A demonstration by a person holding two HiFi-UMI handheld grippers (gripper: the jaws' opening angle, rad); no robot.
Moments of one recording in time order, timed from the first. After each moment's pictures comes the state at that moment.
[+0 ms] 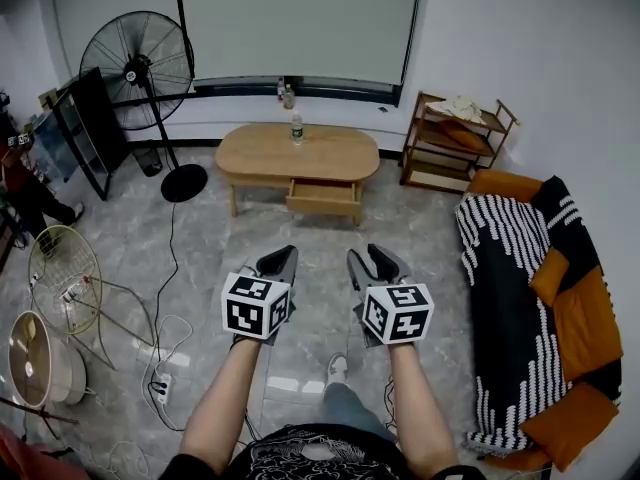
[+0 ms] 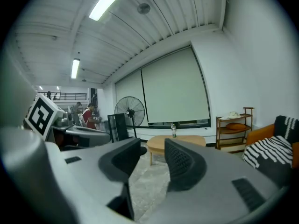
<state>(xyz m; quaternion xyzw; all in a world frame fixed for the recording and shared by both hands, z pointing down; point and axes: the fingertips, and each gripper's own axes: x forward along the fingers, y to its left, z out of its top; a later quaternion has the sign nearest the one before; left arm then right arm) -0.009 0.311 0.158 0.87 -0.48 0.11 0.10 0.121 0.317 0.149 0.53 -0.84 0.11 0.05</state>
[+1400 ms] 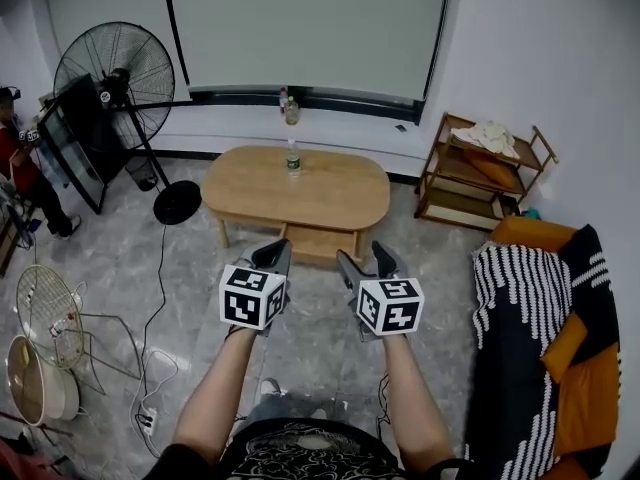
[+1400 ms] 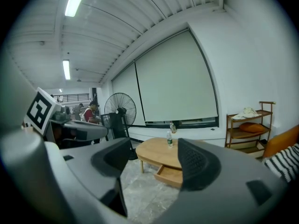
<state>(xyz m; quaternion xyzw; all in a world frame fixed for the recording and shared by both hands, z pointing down) 0.040 -0.040 0.180 0.84 -0.52 0.13 0.09 0.176 -0.043 0.191 0.50 -0.86 0.13 0.06</state>
